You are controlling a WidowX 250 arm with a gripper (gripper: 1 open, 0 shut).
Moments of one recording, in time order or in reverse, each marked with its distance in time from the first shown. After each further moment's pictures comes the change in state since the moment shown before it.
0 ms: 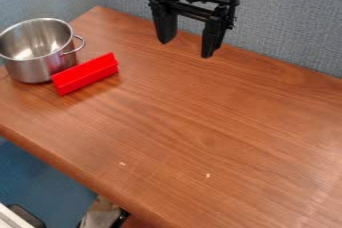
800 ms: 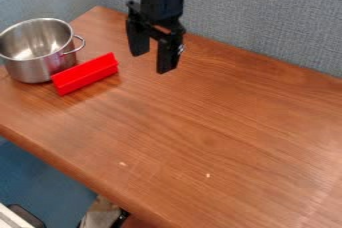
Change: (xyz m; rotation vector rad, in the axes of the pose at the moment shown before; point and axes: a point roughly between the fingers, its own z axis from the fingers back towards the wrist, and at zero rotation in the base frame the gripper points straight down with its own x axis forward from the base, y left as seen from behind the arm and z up) arm 0.017 0.071 -0.058 0.023 0.070 -0.285
